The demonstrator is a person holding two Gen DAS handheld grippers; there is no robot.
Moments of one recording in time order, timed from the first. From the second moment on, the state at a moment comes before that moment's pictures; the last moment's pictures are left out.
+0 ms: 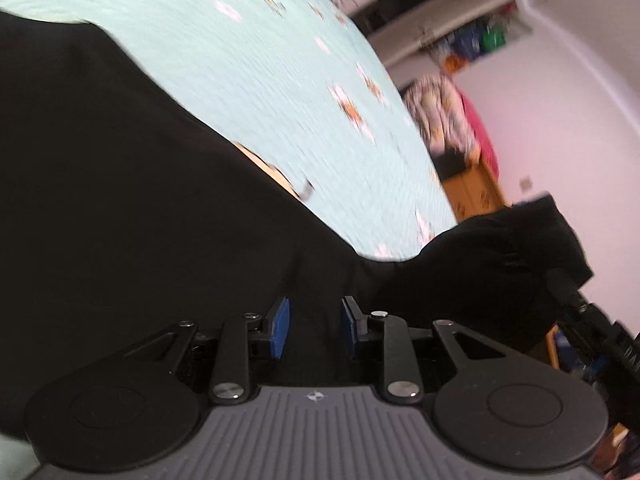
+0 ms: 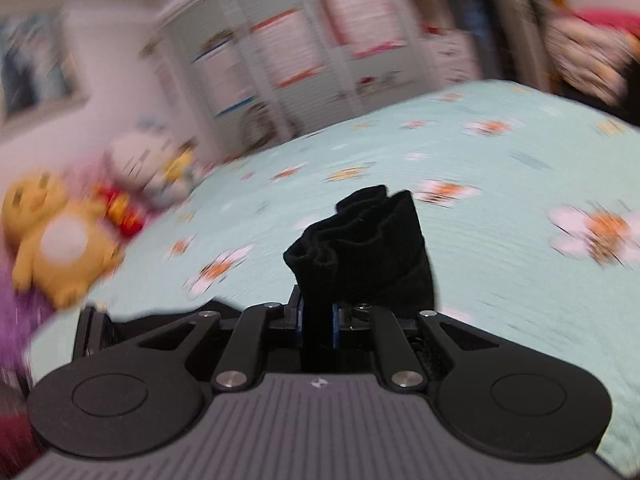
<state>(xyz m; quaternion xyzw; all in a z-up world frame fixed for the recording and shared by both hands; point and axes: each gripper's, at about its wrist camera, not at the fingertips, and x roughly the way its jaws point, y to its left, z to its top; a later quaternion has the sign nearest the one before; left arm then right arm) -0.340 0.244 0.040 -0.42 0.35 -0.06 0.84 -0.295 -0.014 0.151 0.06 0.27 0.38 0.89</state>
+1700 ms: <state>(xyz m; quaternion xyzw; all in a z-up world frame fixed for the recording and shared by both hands) -0.379 0.281 0.032 -0.42 0.36 0.01 0.83 -0.337 -0.041 0.039 0.08 0.38 0.34 0.86</state>
